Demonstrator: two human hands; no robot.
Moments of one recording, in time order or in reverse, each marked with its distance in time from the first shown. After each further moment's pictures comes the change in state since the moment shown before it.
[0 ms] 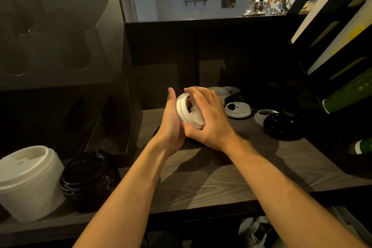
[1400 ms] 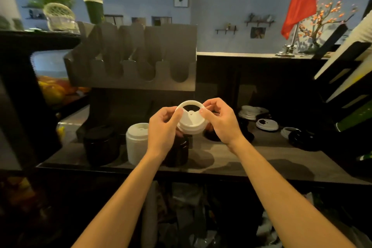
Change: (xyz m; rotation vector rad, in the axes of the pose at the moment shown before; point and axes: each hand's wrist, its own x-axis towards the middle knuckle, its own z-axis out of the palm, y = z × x) left_hand -0.182 0.085 -0.107 0.460 0.507 0.502; right_hand 0.016 -0.199 0.004 0.614 -0.008 0.426
